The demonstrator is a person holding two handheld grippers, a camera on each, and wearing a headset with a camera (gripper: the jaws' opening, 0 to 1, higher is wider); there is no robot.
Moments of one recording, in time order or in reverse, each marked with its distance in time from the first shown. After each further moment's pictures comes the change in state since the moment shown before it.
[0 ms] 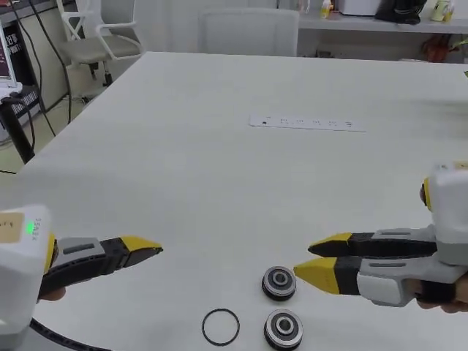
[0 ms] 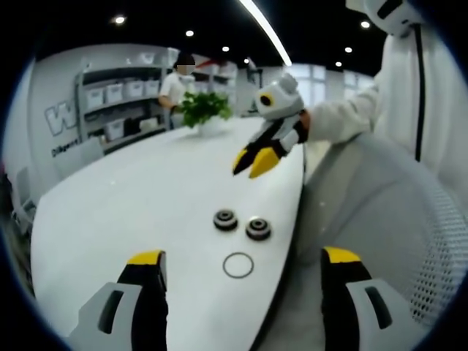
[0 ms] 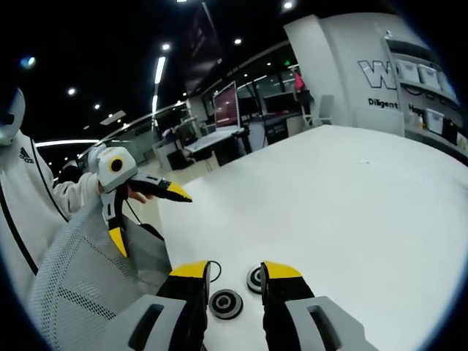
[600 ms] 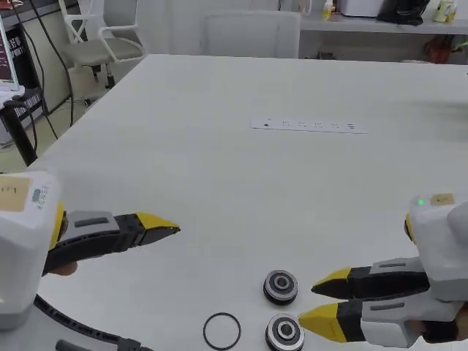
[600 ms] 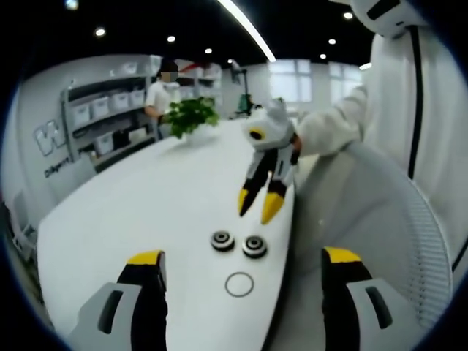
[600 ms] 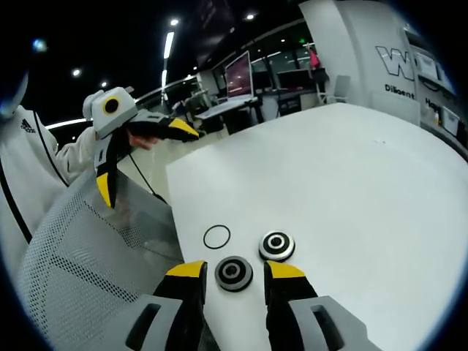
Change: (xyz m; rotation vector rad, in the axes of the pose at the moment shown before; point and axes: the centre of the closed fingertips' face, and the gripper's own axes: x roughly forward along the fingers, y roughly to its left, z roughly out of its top) left arm 0.001 -0.008 0.041 0.102 0.009 -0.043; right arm 0.011 0.009 -0.048 -0.053 0.182 0.066
